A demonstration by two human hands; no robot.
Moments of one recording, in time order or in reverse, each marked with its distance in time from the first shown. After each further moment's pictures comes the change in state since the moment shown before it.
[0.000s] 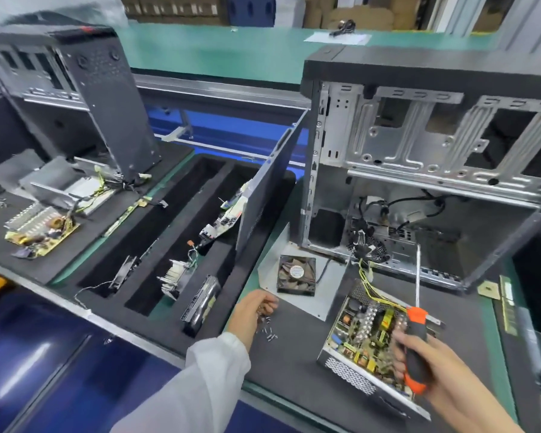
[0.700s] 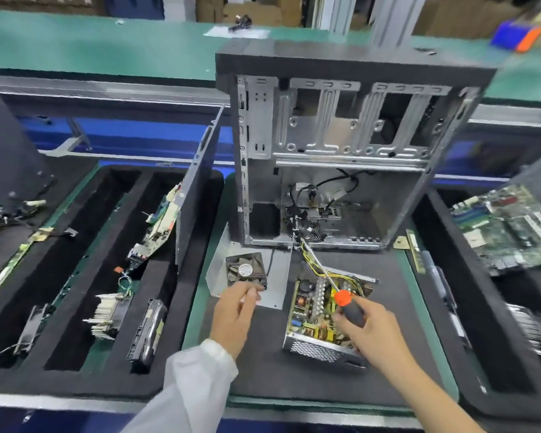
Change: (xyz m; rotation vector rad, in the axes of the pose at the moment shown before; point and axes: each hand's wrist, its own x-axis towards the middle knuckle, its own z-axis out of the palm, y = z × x) left_hand -0.011 0.017 0.030 0.456 -0.244 0.459; right_hand -0.020 0.021 0.022 -0.976 0.461 -0.421
